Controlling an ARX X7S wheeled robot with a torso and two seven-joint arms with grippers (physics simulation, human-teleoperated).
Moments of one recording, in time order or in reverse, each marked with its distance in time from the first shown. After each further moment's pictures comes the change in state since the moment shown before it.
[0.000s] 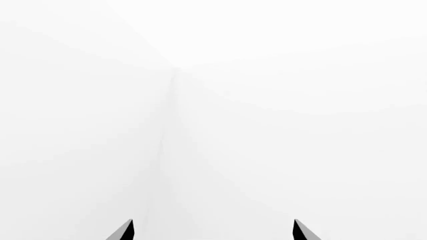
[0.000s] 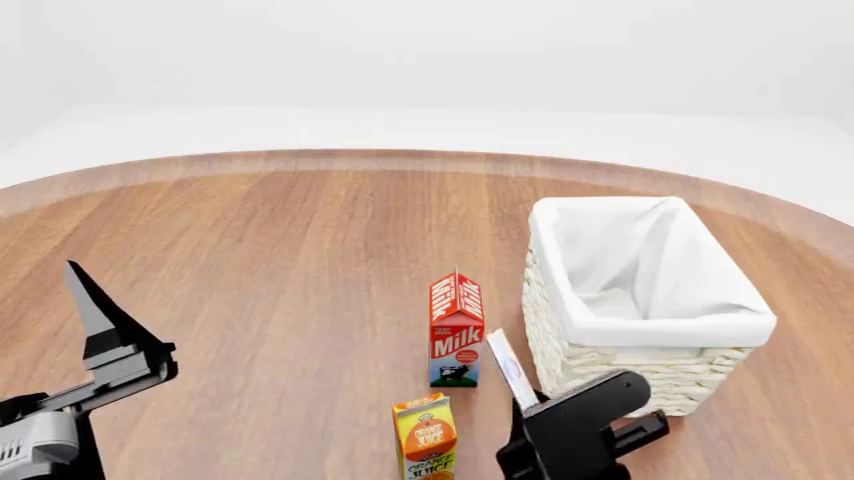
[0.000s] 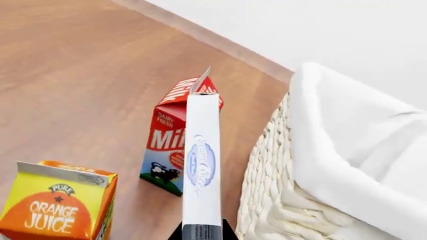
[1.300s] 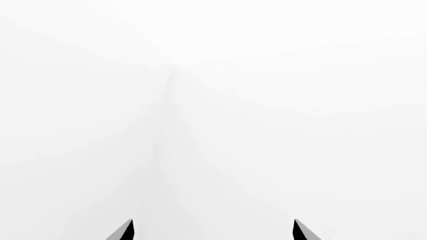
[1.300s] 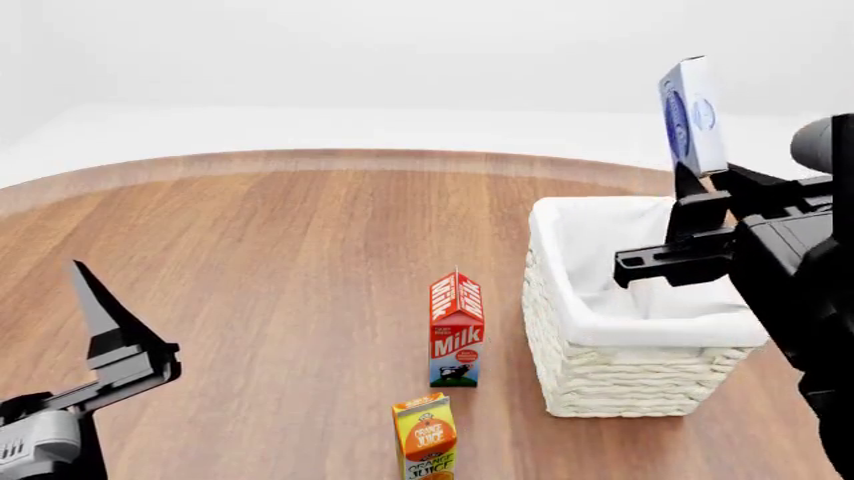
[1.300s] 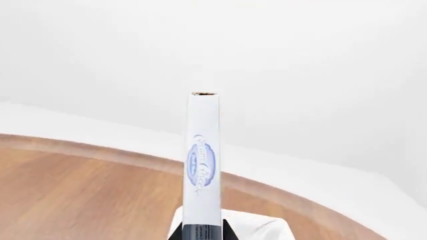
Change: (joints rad) left arm 0.001 -0.016 0.016 0.005 -0.014 -0.007 -0.011; right arm 0.671 0.248 0.484 0.059 1.012 0.175 0.385
